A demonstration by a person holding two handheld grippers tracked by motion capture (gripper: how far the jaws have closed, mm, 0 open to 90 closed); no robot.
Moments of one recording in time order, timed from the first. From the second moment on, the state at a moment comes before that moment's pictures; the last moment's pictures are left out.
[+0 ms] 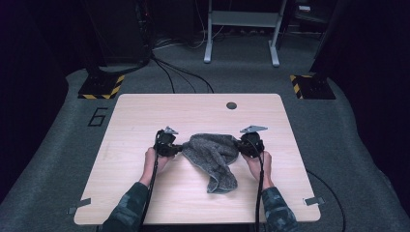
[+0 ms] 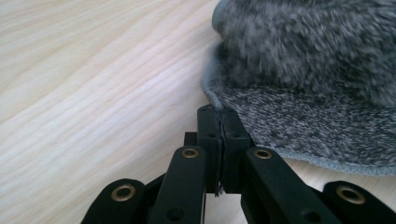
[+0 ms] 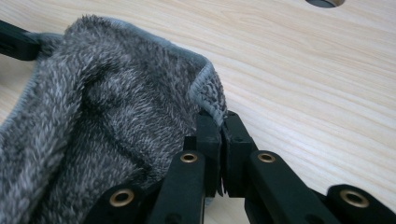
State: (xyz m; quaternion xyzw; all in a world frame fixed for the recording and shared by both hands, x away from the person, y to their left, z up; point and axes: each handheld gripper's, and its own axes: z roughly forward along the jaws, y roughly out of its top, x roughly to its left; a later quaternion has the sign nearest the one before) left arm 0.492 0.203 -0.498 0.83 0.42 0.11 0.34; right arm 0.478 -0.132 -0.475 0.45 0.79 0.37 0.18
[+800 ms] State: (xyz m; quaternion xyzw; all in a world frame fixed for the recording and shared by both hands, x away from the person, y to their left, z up) left arm 0.497 0.208 -0.504 0.83 0.45 0.11 0.32; right arm 0.501 -0.123 -0.483 0.46 0.79 0.36 0.18
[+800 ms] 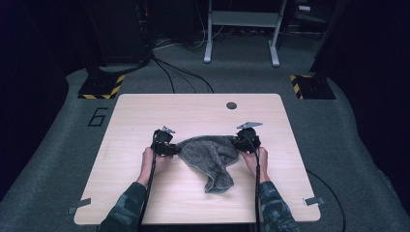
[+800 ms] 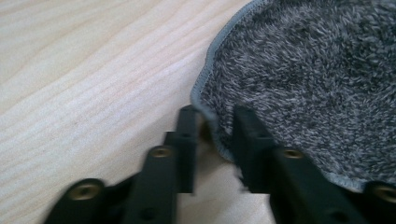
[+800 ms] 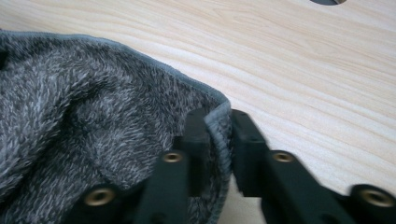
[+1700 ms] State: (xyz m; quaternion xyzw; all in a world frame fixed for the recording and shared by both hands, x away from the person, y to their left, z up) left arm 0.479 0.235 -0.388 0.80 0.38 0.27 0.38; right arm 0.478 -0.144 -0.374 0.42 0.77 0.42 0.25
